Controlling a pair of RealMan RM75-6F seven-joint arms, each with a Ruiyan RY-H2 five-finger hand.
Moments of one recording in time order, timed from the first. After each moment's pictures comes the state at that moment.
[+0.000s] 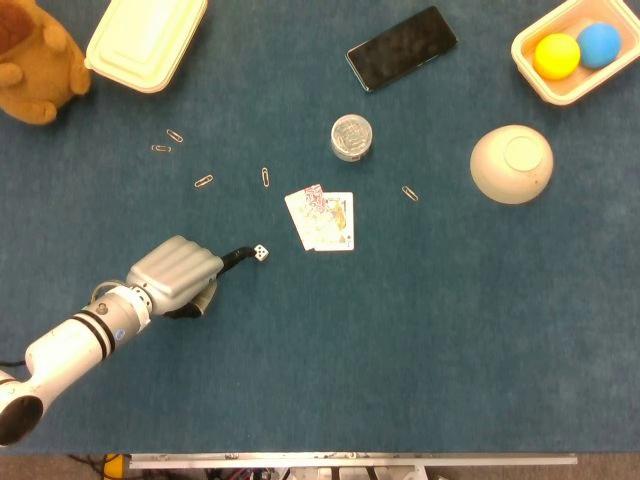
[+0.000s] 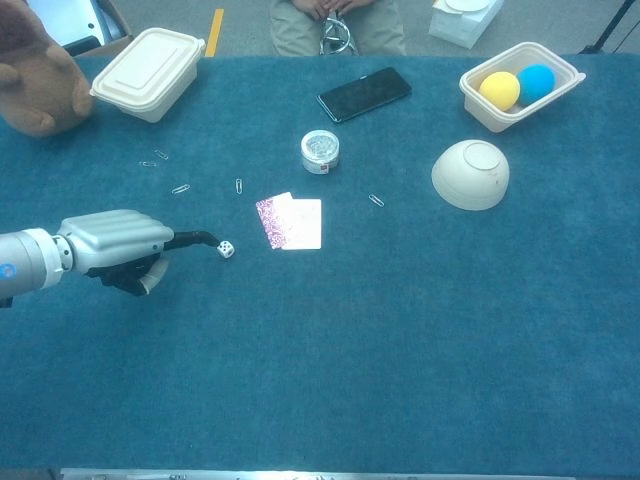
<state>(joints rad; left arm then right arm) -0.73 -1.24 0.11 -1.76 1.27 0.68 0.21 0.01 -1.05 0.09 -1.49 -1.47 1.53 0.27</state>
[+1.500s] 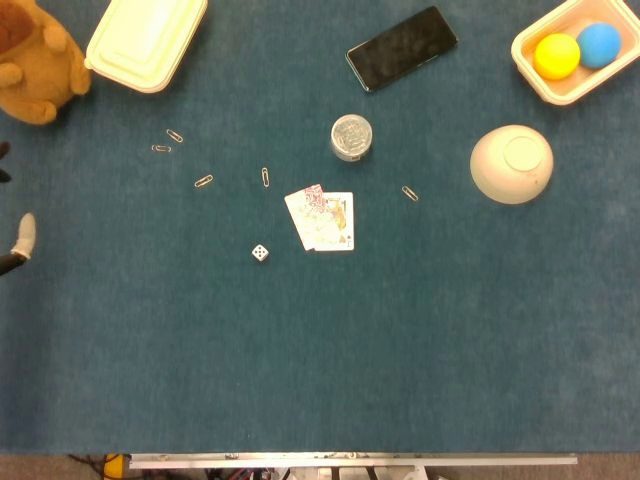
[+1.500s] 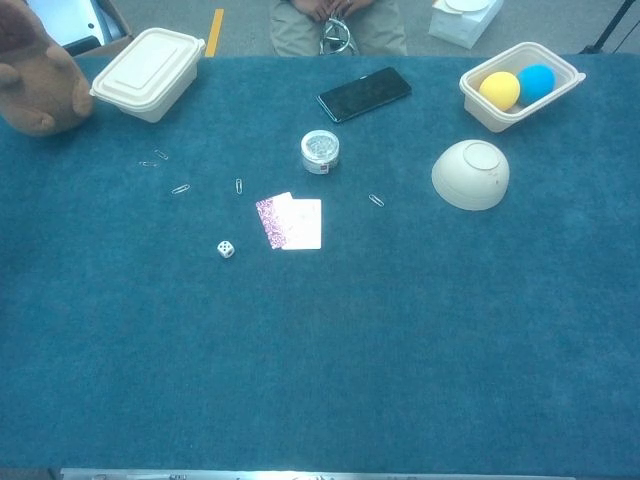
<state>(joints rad) -0.22 -1.19 0.01 -1.60 1.40 1.55 0.06 0.01 -1.07 0.09 -1.52 -1.49 1.56 0.15</state>
